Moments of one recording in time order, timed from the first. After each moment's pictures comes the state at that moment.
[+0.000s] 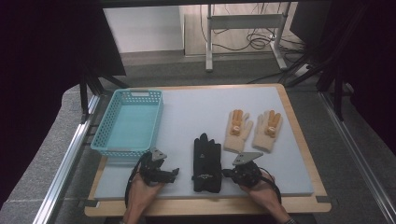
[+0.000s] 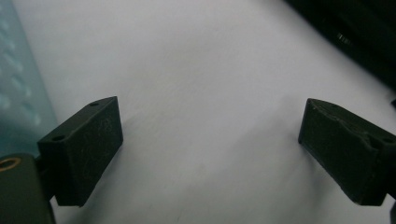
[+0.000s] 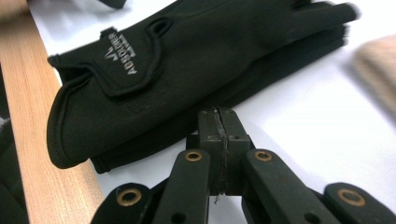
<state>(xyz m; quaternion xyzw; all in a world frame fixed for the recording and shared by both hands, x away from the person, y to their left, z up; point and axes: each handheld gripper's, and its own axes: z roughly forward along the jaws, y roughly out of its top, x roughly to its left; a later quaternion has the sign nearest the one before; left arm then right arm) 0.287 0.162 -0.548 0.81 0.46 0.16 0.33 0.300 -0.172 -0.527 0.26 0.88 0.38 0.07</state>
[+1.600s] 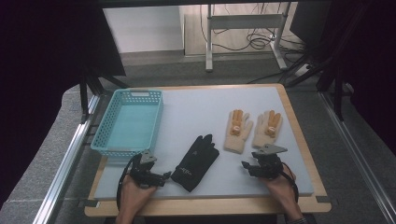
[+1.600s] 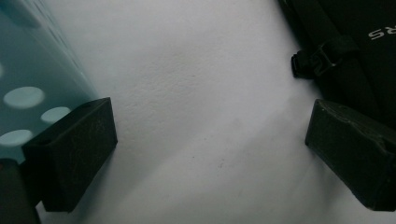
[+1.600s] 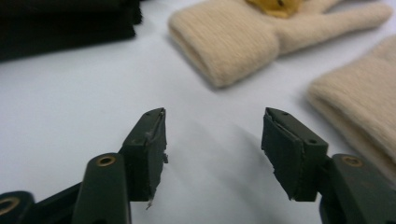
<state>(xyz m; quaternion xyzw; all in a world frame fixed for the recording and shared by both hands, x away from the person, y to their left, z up) 0.283 0.191 -0.553 0.82 0.43 0.15 0.35 0.326 -0.238 -0.526 0.36 0.84 0.36 0.18</state>
